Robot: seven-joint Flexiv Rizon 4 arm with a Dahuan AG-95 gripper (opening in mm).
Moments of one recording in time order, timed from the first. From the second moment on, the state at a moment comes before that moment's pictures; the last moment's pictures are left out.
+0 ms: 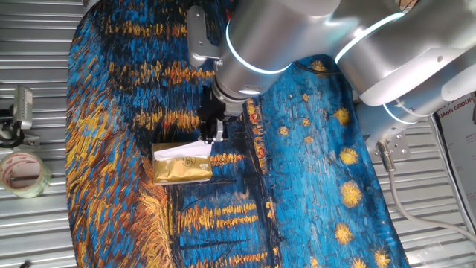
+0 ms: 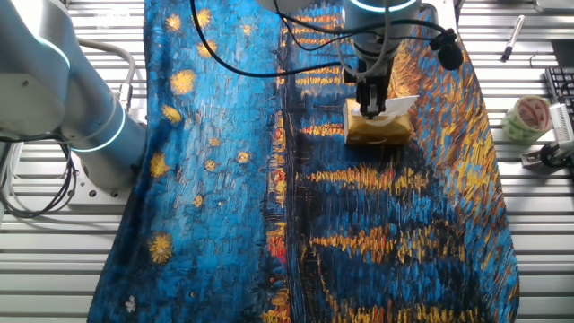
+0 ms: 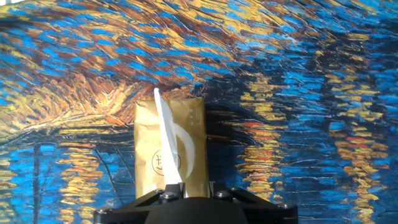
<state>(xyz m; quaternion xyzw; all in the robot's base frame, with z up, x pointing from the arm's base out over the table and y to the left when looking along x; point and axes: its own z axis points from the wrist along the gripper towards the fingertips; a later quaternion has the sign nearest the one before) 0.516 0.048 0.140 0.02 1.00 0.01 0.06</state>
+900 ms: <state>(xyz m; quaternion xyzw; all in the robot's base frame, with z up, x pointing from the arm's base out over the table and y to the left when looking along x) 0.529 0.057 0.129 0.03 1.00 0.01 0.06</state>
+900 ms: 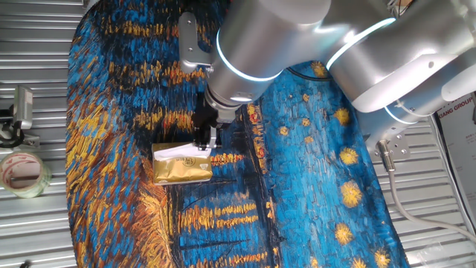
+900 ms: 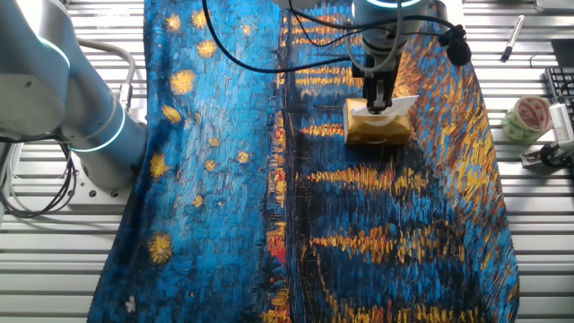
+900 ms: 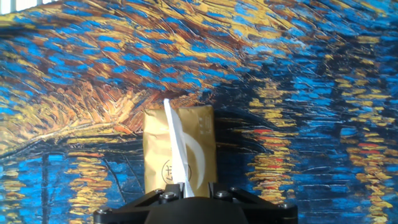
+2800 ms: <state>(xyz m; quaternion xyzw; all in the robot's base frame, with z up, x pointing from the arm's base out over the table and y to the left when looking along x) 0.543 0.067 0.115 0.04 1.00 0.02 0.07</state>
